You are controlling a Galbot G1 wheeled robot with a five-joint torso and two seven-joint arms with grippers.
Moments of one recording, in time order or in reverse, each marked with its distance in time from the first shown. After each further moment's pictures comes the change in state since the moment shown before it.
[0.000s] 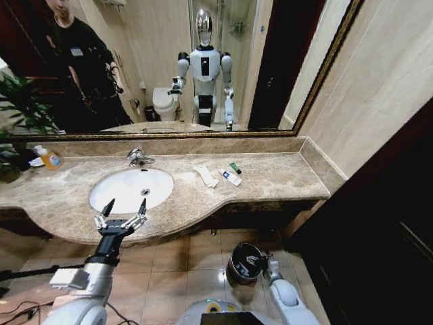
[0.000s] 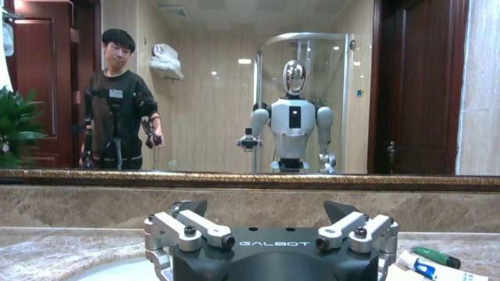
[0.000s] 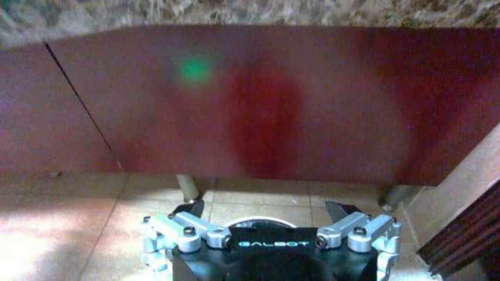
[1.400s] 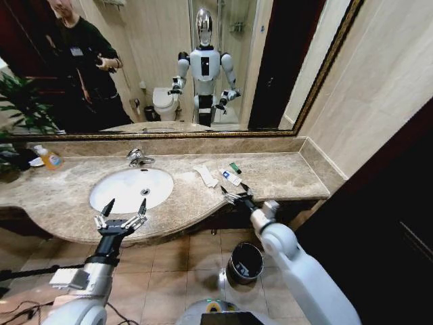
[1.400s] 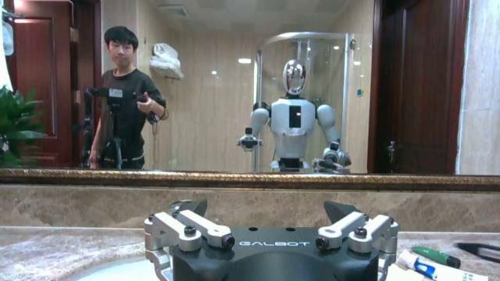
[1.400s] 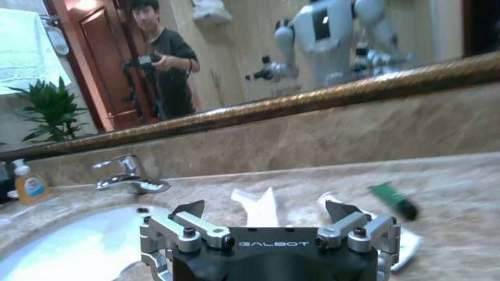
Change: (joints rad) left arm 0.000 0.000 0.000 0.000 0.000 0.000 0.000; right arm 0.388 -0.199 -0.333 0.610 0.469 -0.269 0.196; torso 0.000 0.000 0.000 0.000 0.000
